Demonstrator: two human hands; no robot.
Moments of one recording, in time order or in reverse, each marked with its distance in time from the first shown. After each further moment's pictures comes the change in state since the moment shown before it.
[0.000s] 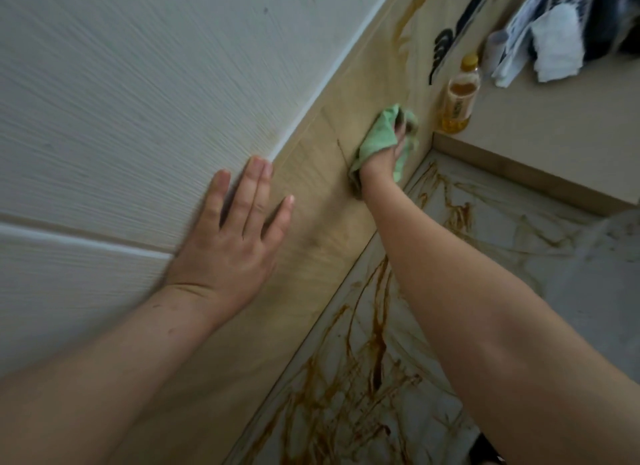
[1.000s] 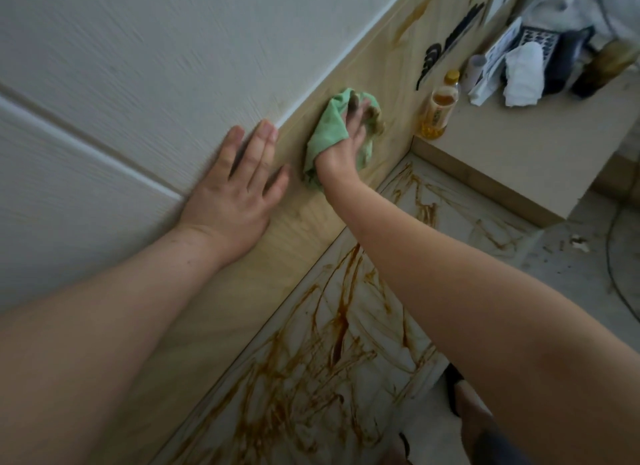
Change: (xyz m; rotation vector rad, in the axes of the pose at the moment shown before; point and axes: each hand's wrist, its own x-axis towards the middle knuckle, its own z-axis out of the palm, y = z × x) left_hand 0.005 0.005 -0.026 0.149 -0.226 -0.029; right_hand -0.104 -0.026 0.005 -0.345 -0.265 -0.189
